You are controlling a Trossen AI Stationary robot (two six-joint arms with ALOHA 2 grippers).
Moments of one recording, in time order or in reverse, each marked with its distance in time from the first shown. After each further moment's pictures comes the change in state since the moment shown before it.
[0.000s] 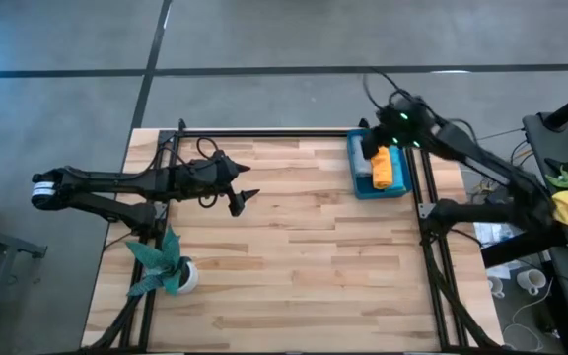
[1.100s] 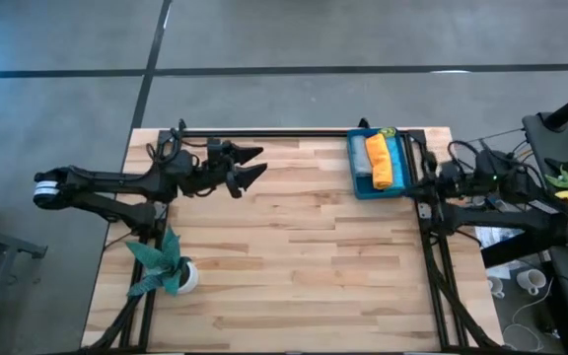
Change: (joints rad) left arm 0.000 0.040 -0.016 0.703 0.067 -0.314; right arm 0.572 -0.710 -0.197 -0.116 -0.138 -0.067
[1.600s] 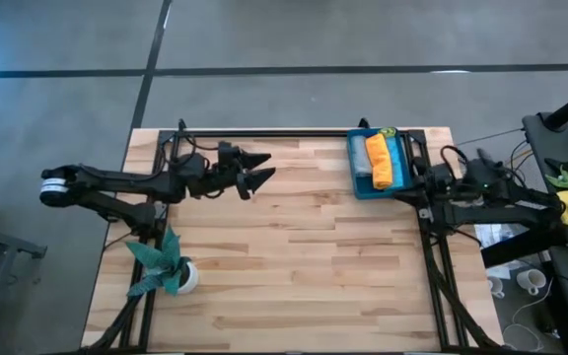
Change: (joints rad) left arm 0.001 0.081 -0.003 0.003 0.047 -0.132; right arm 0.070 -0.033 -0.159 0.327 0.122 0.091
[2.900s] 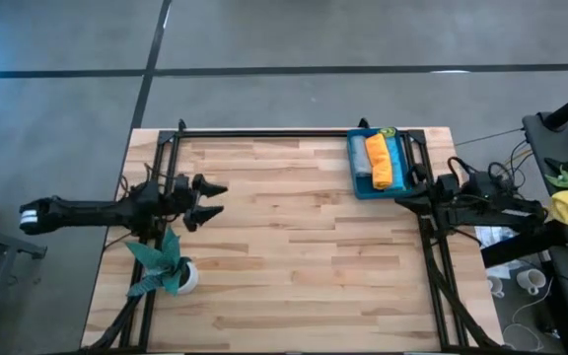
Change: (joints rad) left arm 0.045 -0.854 -0.719 -0.069 0.219 0.160; right arm 0.046 -0.254 -0.271 0.219 -0.019 -0.028
